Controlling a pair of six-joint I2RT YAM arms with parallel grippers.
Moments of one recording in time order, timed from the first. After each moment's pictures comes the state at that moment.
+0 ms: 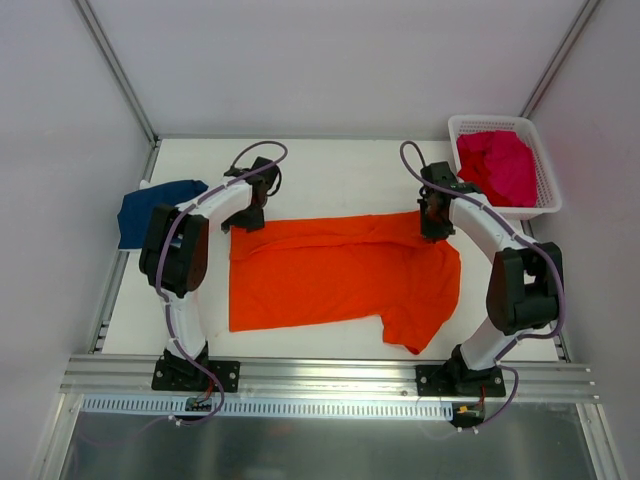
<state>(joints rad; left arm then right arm) -0.35 1.94 1.43 -0.85 -0.54 -0.49 0.23 1.65 1.23 -0.78 0.21 0.19</state>
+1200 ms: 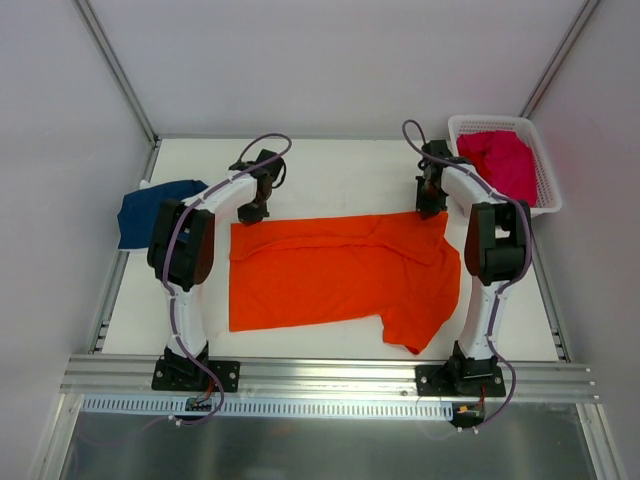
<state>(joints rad) -0.36 2.01 1.54 -0.84 -0.46 -0.49 0.16 2.04 1.58 -0.77 0.12 0.21</state>
